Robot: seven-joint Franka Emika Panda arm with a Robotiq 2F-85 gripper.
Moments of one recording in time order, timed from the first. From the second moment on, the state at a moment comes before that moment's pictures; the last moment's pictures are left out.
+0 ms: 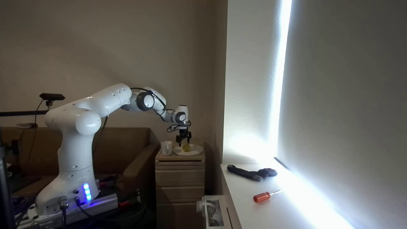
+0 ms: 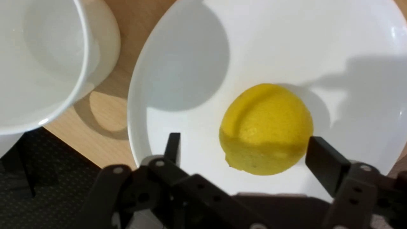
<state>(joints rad) 0.22 1.12 -0.05 -1.01 0.08 2.26 1.80</state>
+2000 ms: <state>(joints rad) 0.23 1.22 -0.08 -0.88 0.03 2.26 1.94</state>
